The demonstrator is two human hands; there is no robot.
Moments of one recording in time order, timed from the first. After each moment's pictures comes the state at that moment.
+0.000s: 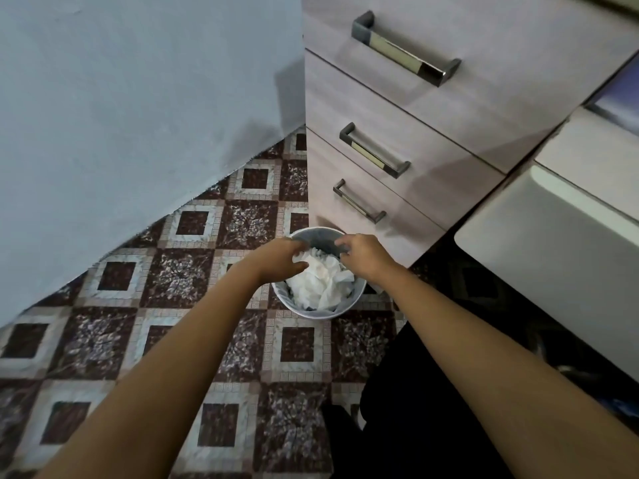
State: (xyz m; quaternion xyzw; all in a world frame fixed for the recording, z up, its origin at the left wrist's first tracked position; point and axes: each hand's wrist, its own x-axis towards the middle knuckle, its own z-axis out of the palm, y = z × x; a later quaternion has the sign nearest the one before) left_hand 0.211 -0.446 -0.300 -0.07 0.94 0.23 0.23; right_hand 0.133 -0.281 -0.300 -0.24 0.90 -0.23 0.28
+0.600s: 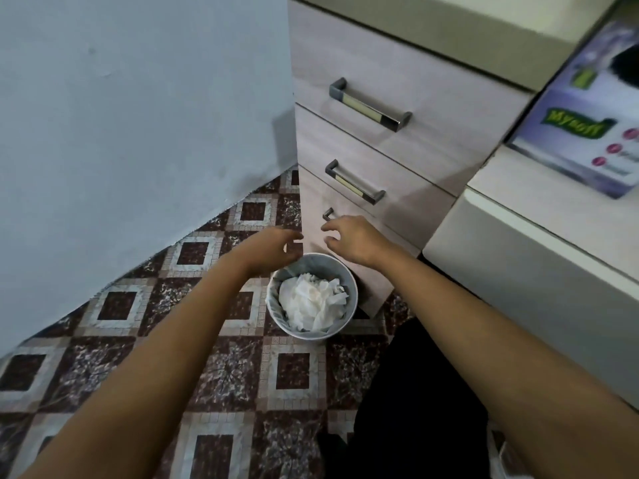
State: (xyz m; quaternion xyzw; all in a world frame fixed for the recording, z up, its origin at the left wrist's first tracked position) left_hand 0.206 -0.441 -0.224 -0.05 0.97 0.21 0.13; right_hand 0.116 -0.288 -0.223 -0.36 0.90 -0.16 0.18
